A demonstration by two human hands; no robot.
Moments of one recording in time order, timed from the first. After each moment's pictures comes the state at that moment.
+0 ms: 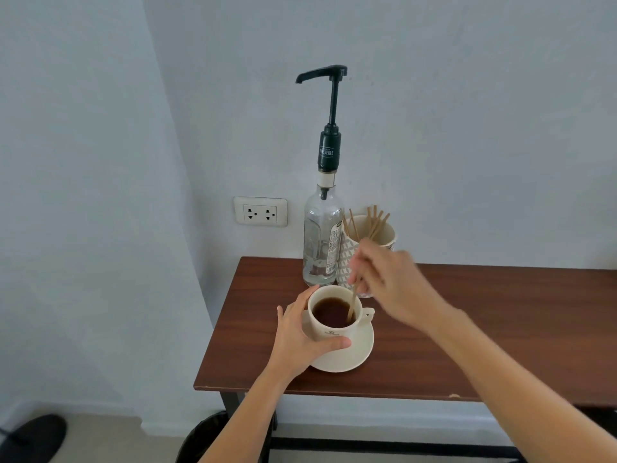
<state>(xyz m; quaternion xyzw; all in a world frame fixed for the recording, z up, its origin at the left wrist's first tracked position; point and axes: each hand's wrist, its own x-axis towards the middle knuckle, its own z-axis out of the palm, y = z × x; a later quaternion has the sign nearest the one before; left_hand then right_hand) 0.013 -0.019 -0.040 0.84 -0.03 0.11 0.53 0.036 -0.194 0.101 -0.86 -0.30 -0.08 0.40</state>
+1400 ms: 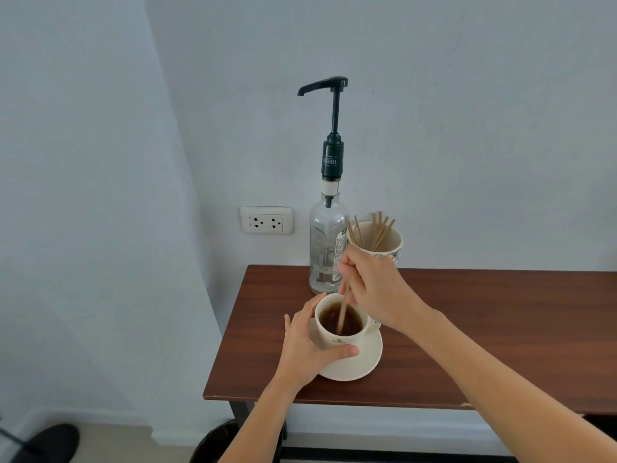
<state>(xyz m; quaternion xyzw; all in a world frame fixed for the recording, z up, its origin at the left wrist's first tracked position) 0.015 -0.018 -0.043 0.84 -0.03 0.11 0.52 0.049 -0.168 0.090 -0.87 -0.32 -0.12 0.34</state>
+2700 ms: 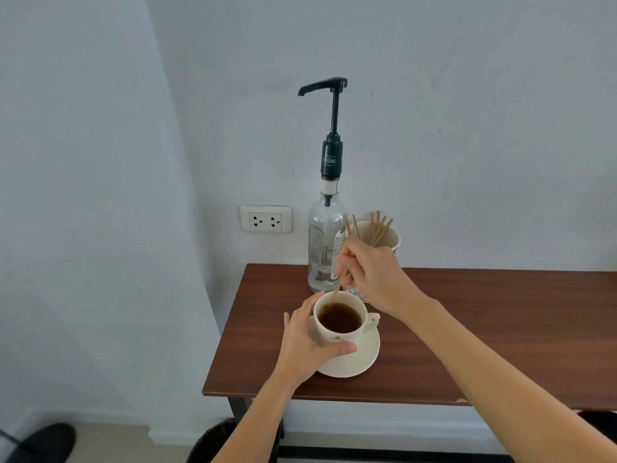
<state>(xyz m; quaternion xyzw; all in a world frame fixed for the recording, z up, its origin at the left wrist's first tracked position) 0.009 -0.021 -0.034 0.84 -0.03 0.11 0.53 0.062 -0.171 0.092 -0.87 -0.32 -0.11 0.36</state>
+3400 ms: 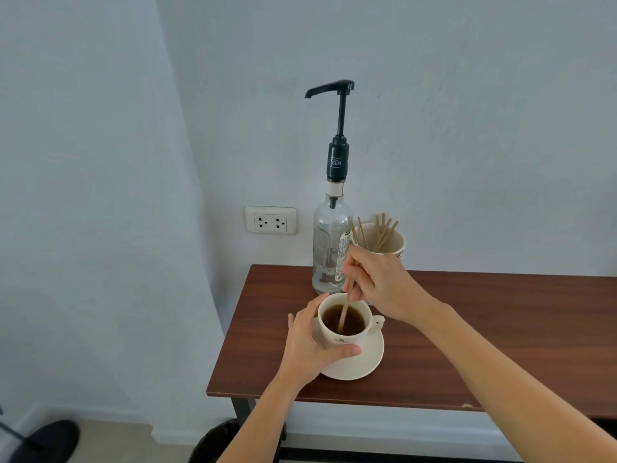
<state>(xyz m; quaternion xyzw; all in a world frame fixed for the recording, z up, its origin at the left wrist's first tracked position) 0.007 -0.021 -0.029 0.84 -0.03 0.11 0.53 0.066 -0.177 0.088 -0.86 -0.36 -0.08 0.35</state>
